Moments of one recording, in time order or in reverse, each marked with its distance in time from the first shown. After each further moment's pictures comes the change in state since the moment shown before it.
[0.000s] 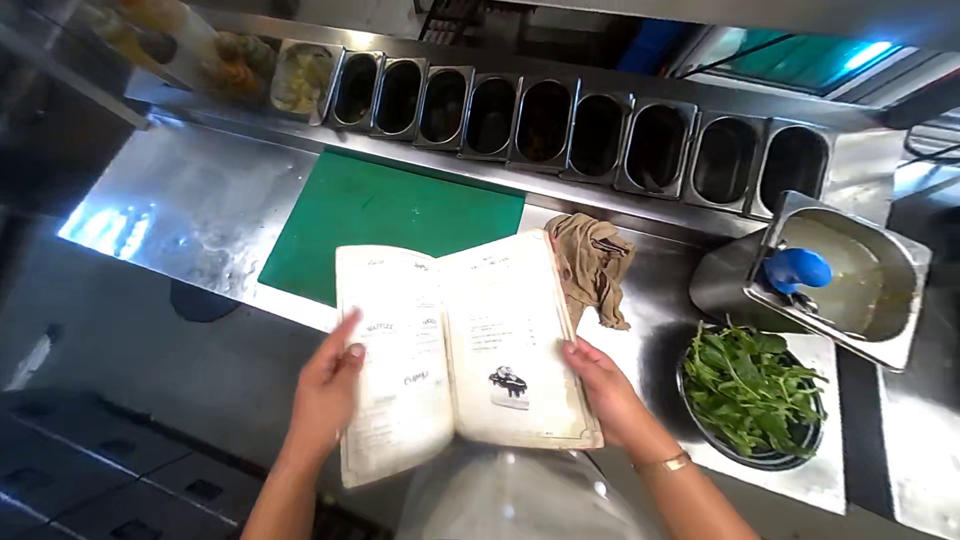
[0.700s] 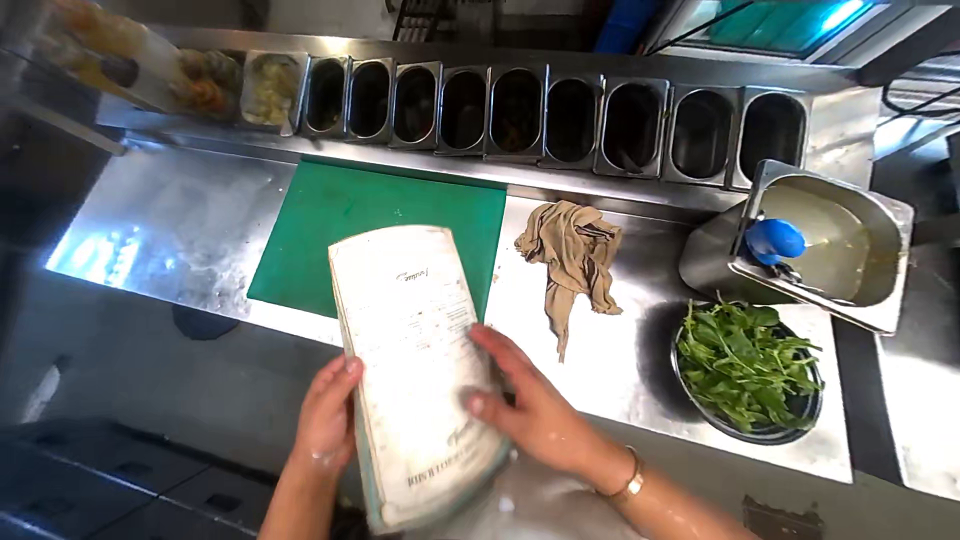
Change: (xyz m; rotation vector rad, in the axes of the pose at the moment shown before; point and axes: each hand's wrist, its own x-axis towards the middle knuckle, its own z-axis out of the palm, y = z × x) left_hand -0.009 0.006 0.014 -0.670 -0.178 -0.105; right_hand -0.009 0.002 0.068 -0.599 -0.217 -0.263
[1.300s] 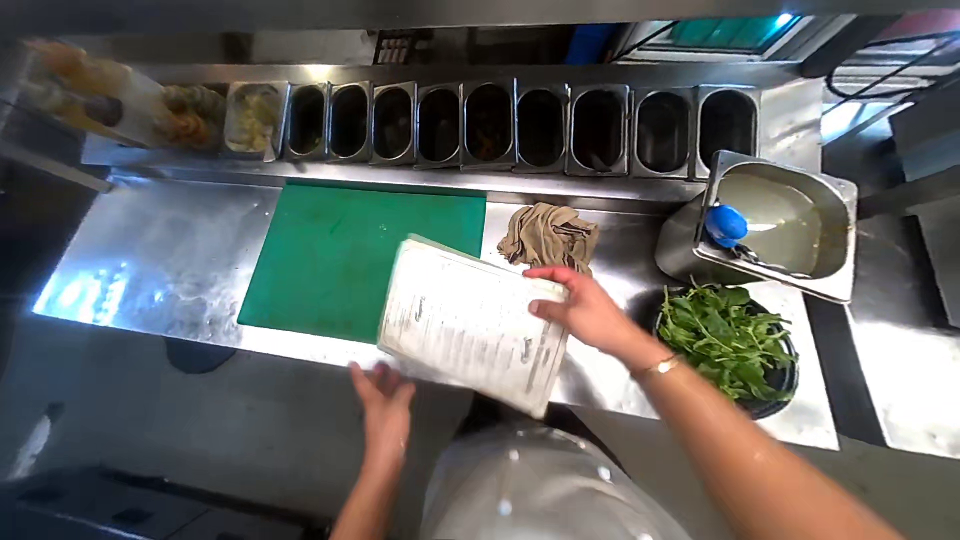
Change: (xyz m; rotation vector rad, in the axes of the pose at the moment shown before) left_hand 0.008 -0.084 0.026 0.479 0.334 -0.055; right_hand 0.036 0.001 -0.112 0.028 0.221 0.169
